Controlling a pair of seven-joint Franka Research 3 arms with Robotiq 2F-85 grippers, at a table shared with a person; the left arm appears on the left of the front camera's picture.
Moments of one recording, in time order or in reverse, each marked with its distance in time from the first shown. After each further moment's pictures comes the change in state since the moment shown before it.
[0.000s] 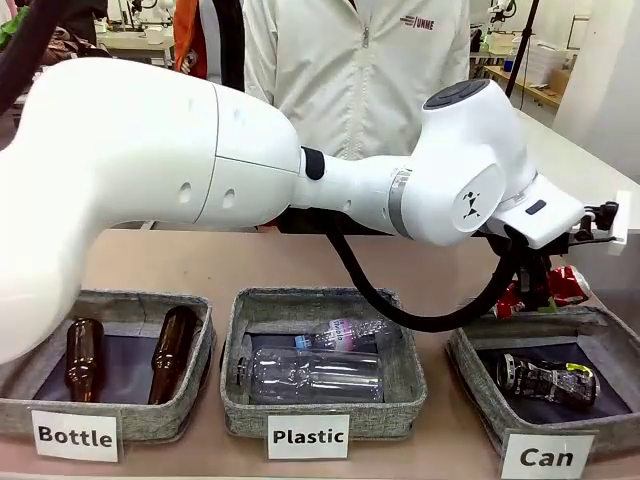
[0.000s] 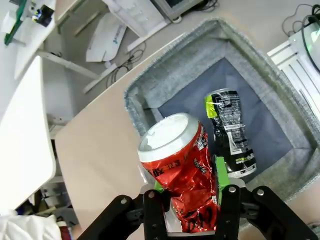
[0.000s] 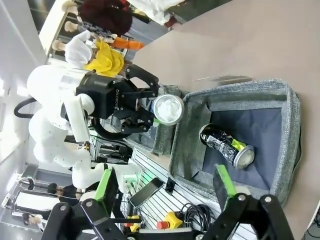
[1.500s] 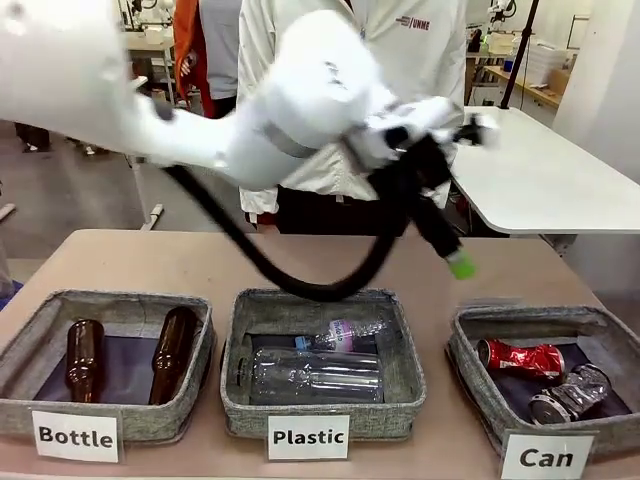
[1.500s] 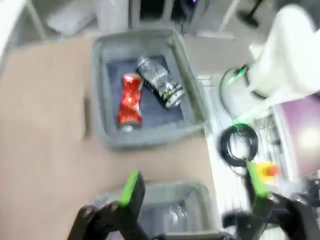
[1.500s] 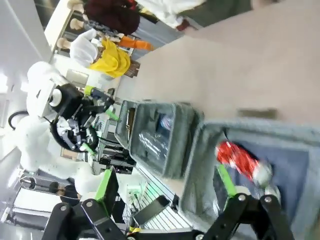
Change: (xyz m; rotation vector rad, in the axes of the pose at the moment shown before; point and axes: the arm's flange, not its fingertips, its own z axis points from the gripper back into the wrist) left arm -0.113 -0.041 0.178 -0.300 -0.183 0.645; right arm 0.051 0.021 -0.097 0.043 0.022 0.034
